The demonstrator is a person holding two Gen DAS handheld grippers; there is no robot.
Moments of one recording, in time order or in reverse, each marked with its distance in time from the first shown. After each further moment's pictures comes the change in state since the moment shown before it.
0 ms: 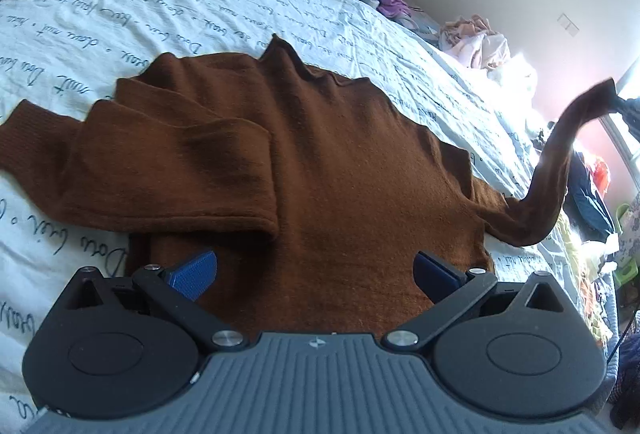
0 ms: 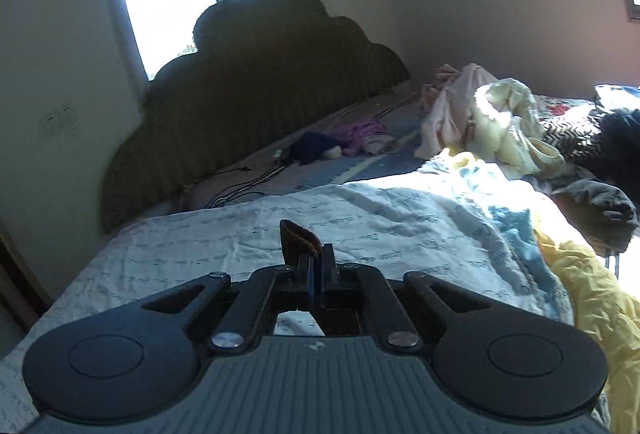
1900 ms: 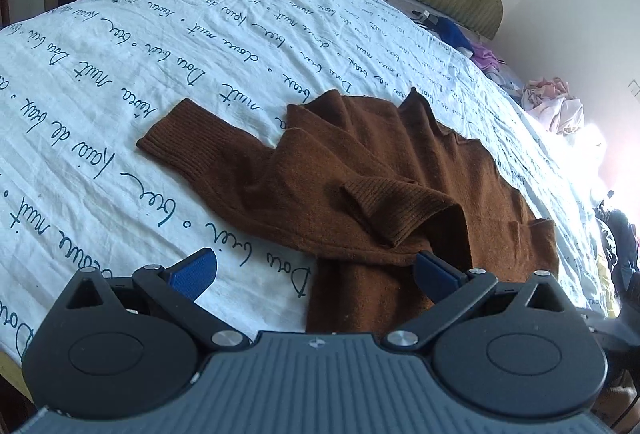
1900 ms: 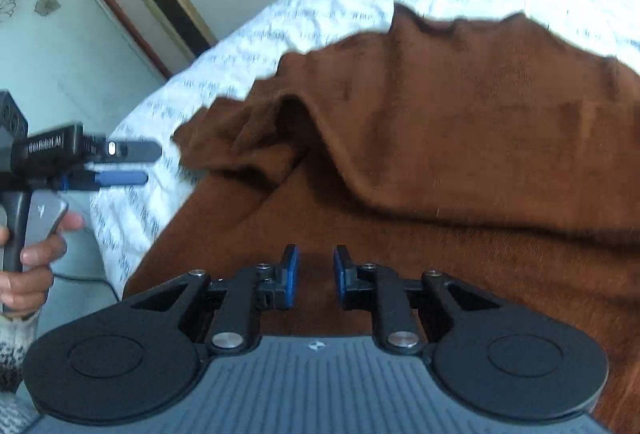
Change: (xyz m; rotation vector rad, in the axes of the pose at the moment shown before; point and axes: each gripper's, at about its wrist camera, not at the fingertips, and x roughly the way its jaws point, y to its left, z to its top) left arm -0.051 0.084 0.005 -0.182 -0.087 0.171; right arm 0.083 0.189 -0.239 -0.197 0.566 0.487
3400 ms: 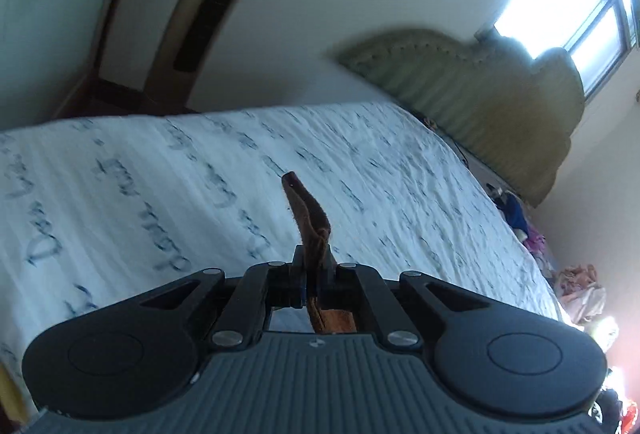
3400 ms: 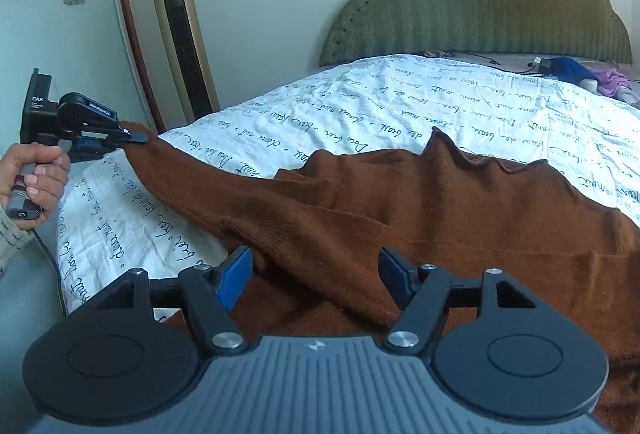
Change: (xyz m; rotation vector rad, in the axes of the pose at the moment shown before) left arm -0.033 0.195 0.111 -0.330 -0.338 0.077; right arm 0.011 0.077 0.008 -0.228 -0.233 -0.134
